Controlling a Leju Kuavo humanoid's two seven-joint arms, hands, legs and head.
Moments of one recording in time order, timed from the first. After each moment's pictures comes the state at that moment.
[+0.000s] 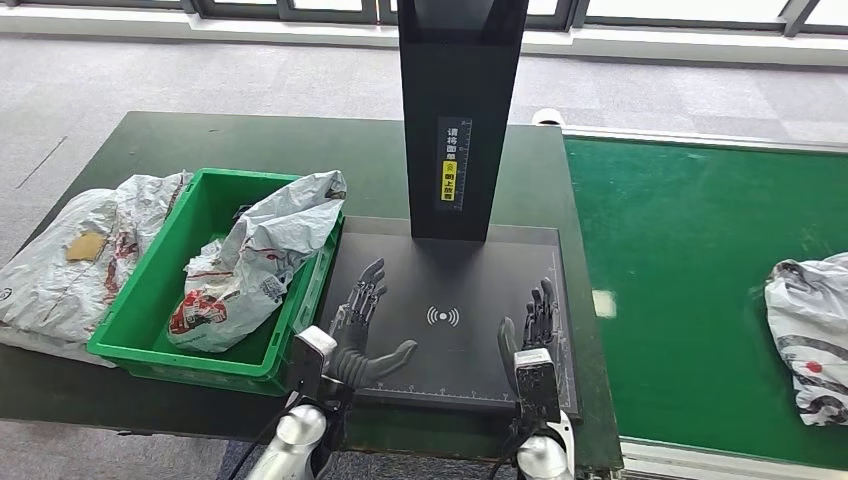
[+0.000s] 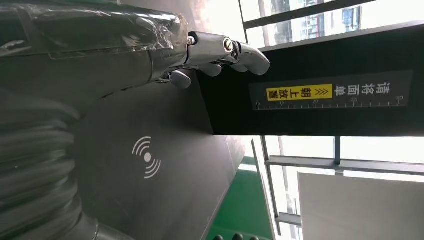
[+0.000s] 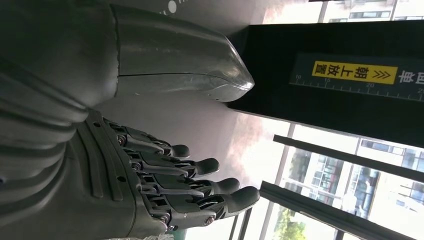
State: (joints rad) left arm -0.17 -0.30 -0.23 -0.93 -0.11 -0.02 -0.70; right arm -0.03 0.28 0.26 -1.07 0.21 -0.40 -0.70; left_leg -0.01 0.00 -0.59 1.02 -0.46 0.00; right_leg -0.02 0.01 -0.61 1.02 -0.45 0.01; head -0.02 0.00
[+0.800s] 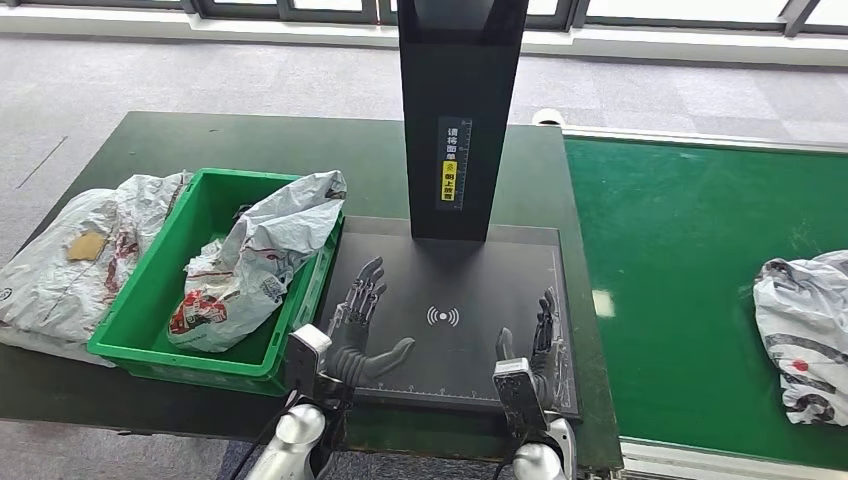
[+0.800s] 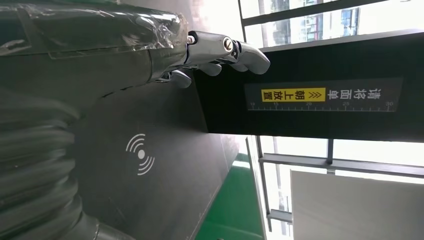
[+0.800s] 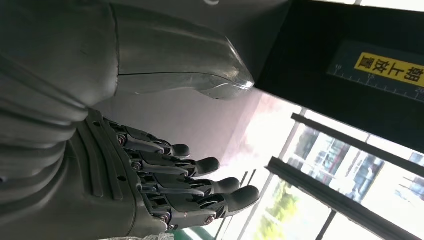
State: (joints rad) left arm -0.16 -0.30 -0.23 -0.95 -0.07 -0.04 -0.70; right arm -0.04 0.26 0.26 -0.97 0.39 -0.59 -0.70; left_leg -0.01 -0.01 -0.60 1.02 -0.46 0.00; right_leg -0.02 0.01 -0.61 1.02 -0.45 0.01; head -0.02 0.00
